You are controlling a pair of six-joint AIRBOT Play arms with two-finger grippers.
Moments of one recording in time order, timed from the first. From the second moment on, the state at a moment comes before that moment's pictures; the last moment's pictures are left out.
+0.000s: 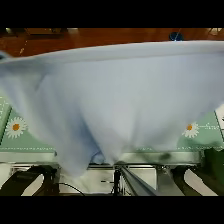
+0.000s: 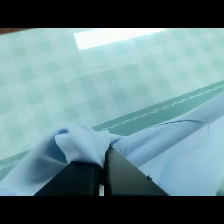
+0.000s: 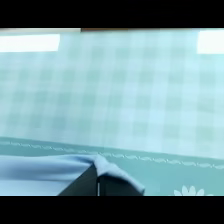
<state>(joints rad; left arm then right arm) -0.09 -0.85 1.73 1.22 -1.58 -1.51 -0.35 -1.08 1.96 -1.10 1.77 1.50</state>
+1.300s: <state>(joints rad) -0.01 -1.77 1.77 1.23 -1.46 -1.29 -0.22 -1.86 1.95 -1.07 1.51 1.33</state>
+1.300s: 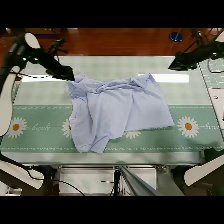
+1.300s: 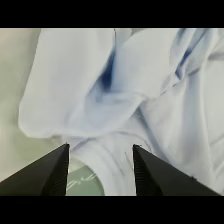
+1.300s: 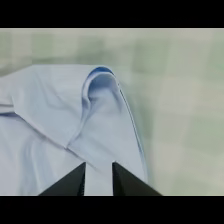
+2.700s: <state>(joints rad) 0.22 -1.06 0.39 0.83 -1.41 -1.22 -0.55 -1.48 1.20 -1.02 1.62 1.15</state>
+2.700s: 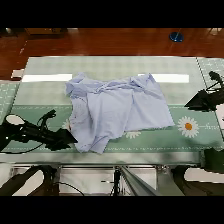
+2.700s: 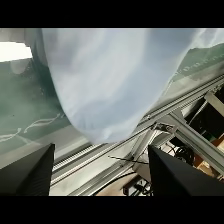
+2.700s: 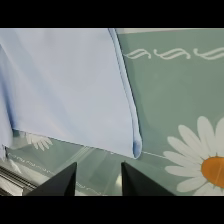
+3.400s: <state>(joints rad) 0.10 -1.22 0.38 0.78 -1.21 -1.21 -0.55 -1.43 1.20 -1.03 1.61 1.15</state>
